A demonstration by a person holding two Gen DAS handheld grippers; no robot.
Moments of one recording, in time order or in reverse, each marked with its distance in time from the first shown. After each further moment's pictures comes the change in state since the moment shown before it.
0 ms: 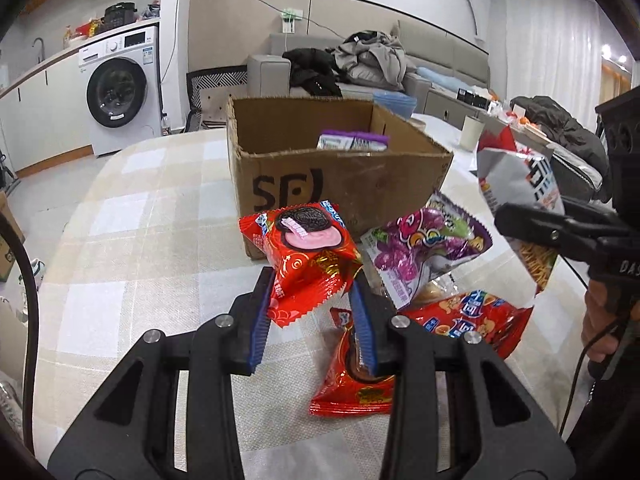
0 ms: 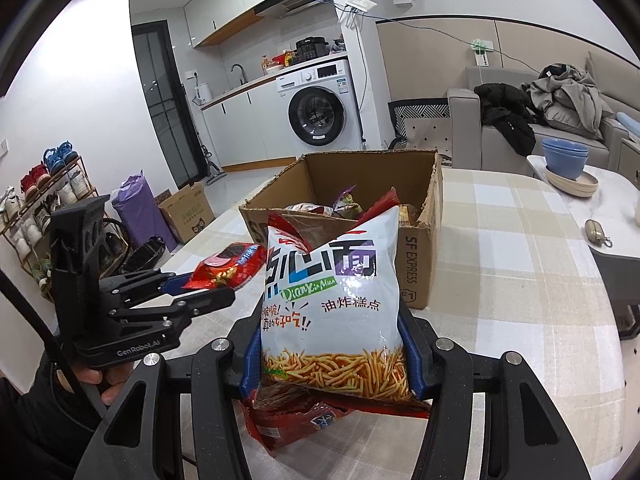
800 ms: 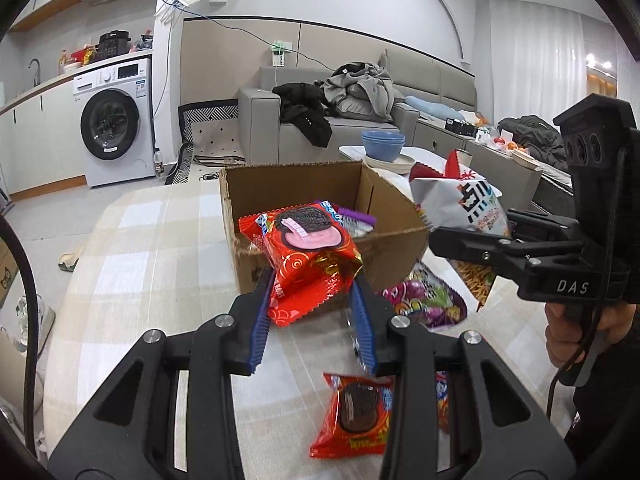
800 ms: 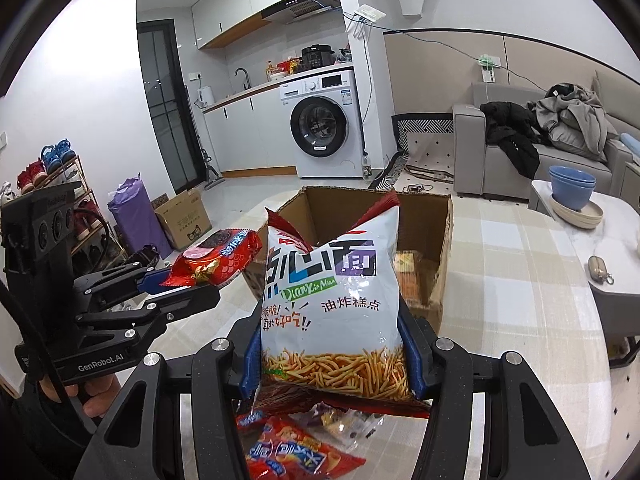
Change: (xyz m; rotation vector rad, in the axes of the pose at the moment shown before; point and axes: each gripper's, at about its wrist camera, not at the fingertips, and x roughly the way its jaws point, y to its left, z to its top) left arm -0.071 0.003 0.040 0.029 -0.113 -0.035; right arm 0.024 0.009 0.046 -0.045 -0.028 -0.014
